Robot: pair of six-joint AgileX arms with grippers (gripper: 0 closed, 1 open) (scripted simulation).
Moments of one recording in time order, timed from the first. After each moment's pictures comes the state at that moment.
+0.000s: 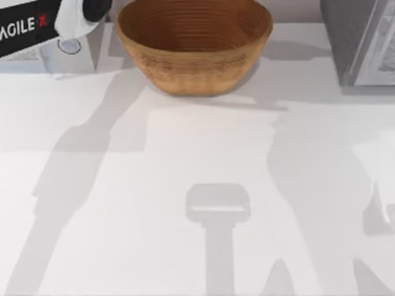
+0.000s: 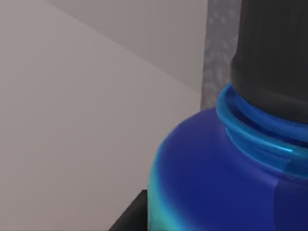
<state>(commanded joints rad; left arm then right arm) -0.33 2.19 1.74 0.31 0.50 0.08 0.00 0.00 0.00 0.00 0.00 0.00</state>
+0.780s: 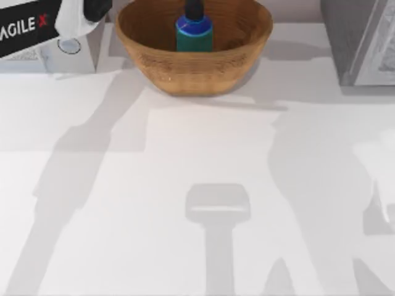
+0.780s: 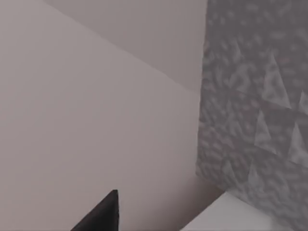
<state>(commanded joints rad) -0.33 2.19 1.74 0.31 0.50 0.08 0.00 0.00 0.00 0.00 0.00 0.00</state>
